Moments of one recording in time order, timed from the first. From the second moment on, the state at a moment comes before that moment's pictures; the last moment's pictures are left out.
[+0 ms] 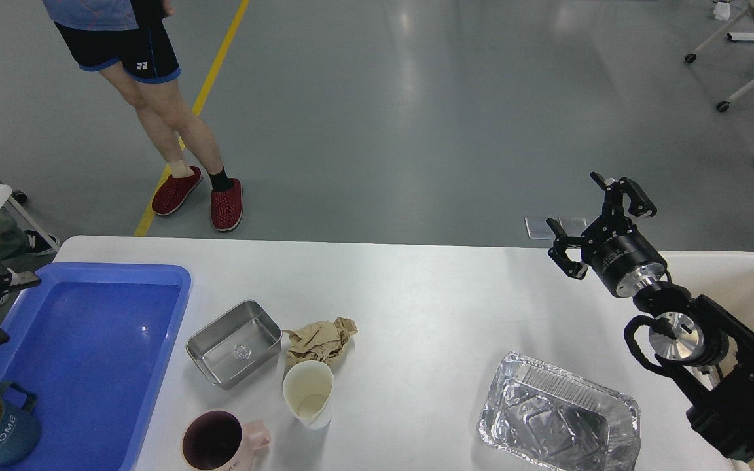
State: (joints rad) left arm -0.08 1.58 -0.76 -1.76 0.36 -0.19 -0.06; right arm 0.42 -0.38 1.03 1.10 -0.13 0.15 0.16
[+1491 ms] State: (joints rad) left arm -0.14 1.02 -0.47 -1.62 0.79 -0.16 -0.04; right arm 0.41 -0.33 1.03 1.10 -0.13 0.15 0.16
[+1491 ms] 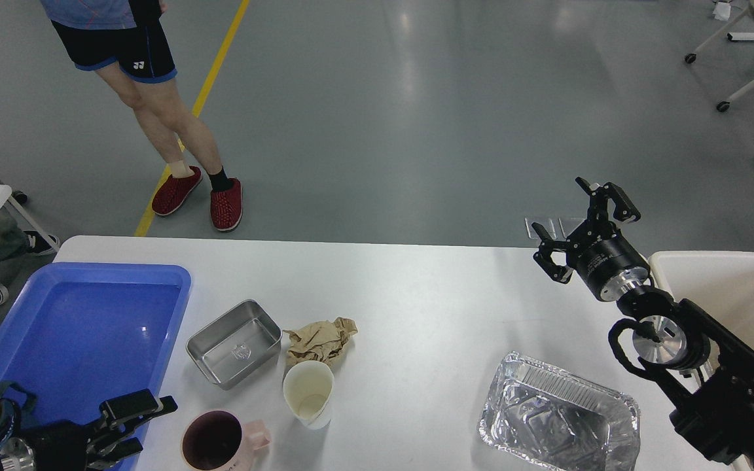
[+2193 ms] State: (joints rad) left arm -0.25 0.94 -0.31 -1.59 0.81 -0.15 -0.04; right arm 0.41 -0.33 1.03 1.10 -0.14 0.15 0.16
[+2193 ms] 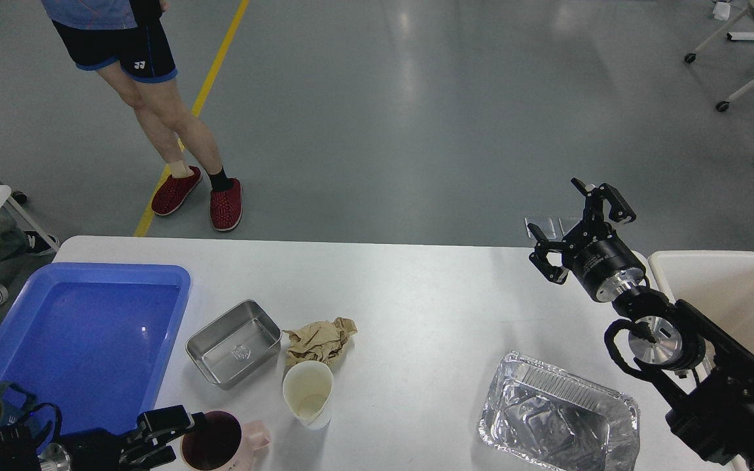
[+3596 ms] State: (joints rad) left arm -0.34 1.01 -0.26 -1.66 0.84 -0.18 0.07; right arm 0.40 -0.32 1.03 1.09 -0.15 0.15 0.16
